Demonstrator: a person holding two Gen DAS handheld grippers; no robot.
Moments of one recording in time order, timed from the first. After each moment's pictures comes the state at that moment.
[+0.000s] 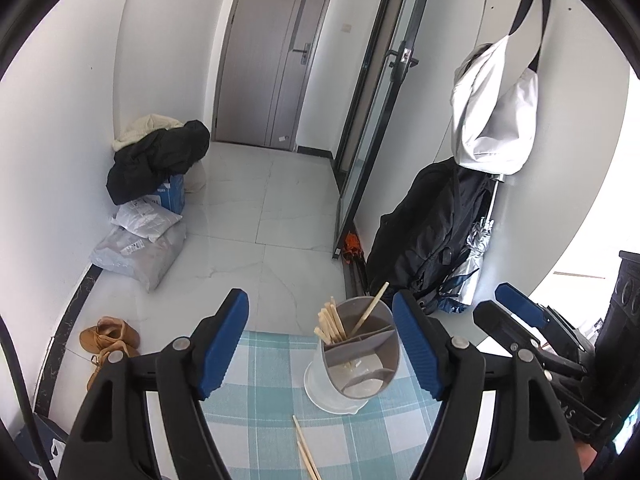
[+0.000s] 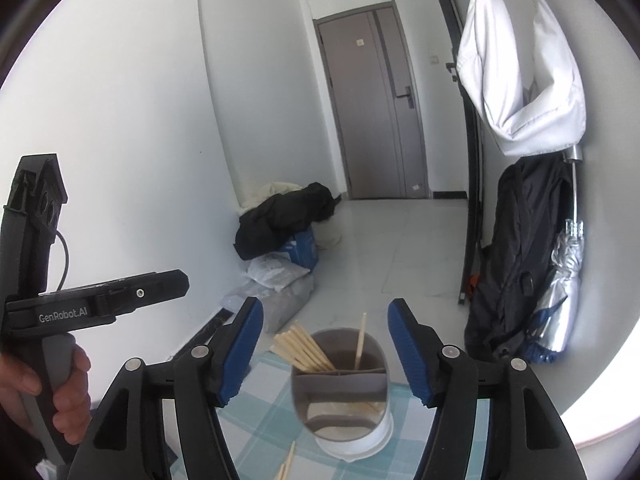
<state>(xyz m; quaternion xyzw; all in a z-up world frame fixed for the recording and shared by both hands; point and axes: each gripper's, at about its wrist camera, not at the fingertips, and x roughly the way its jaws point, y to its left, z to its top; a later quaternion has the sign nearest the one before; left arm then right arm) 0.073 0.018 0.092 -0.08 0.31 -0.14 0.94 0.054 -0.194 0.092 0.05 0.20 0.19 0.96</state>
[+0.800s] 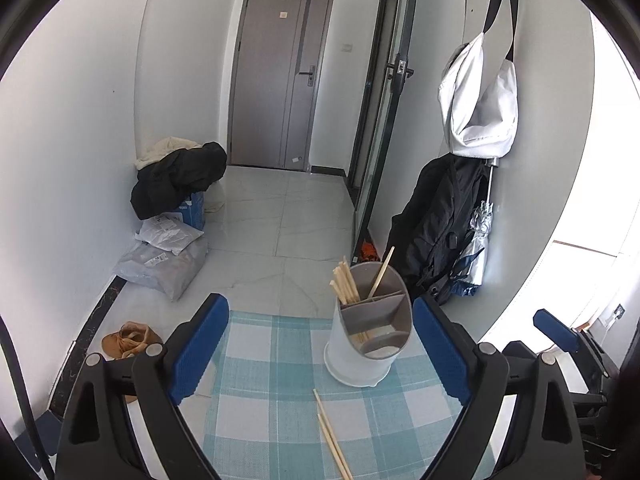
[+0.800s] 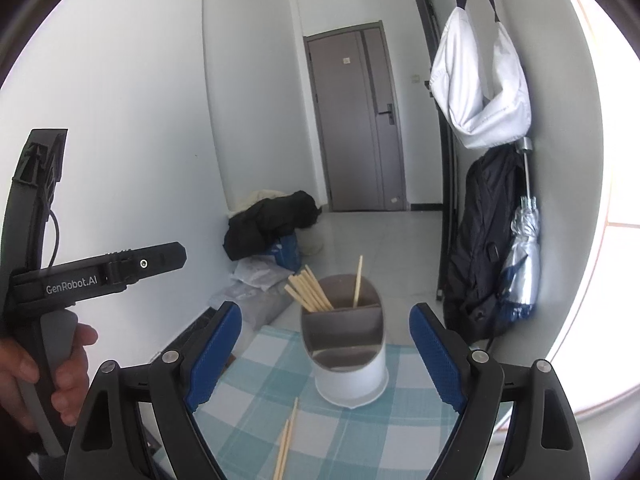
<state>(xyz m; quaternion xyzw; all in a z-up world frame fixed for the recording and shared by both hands) 0.006 0.026 0.065 -0.05 0.27 -0.11 0.96 -0.038 -0.189 0.053 0.04 0.18 0.14 0.97</state>
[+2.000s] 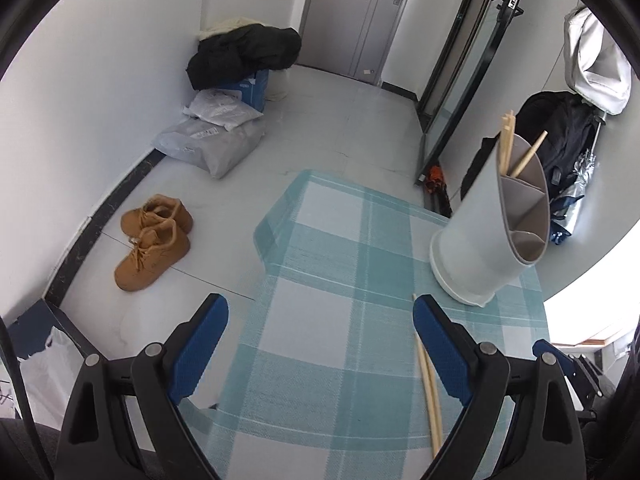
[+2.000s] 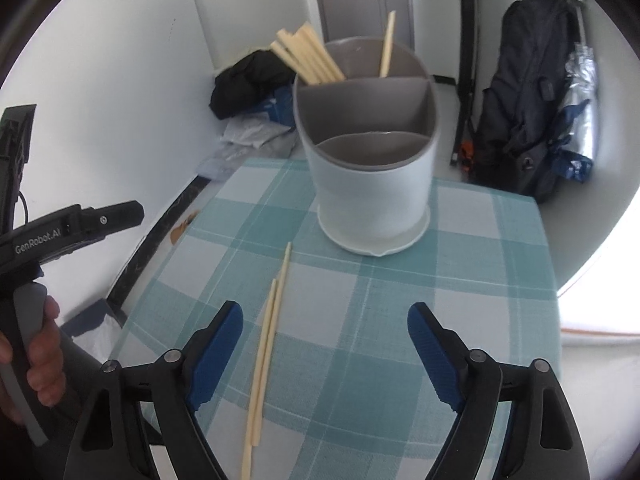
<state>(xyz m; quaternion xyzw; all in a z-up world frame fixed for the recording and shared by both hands) 0.037 0.087 -0.071 -0.12 0.42 -0.01 0.90 0.023 -0.132 -0.101 0.00 0.42 0.15 0.89</state>
